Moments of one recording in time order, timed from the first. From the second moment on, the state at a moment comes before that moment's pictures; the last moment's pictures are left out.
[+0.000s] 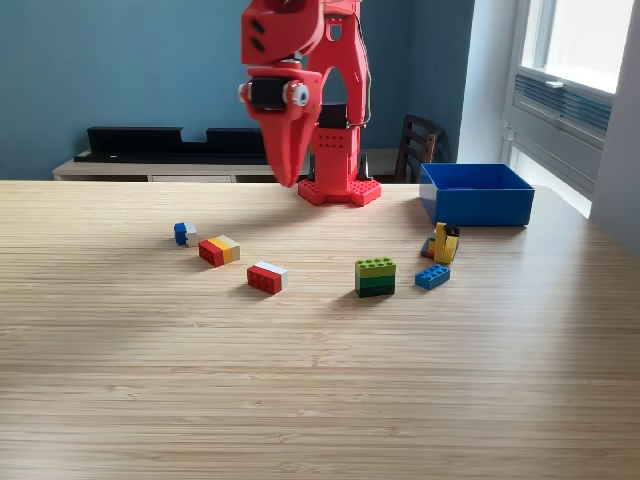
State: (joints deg) arm 21.3 97.1 90.9 78.4 15.9
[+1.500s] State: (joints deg) arm 36.8 97.1 106.7 63.2 13.7
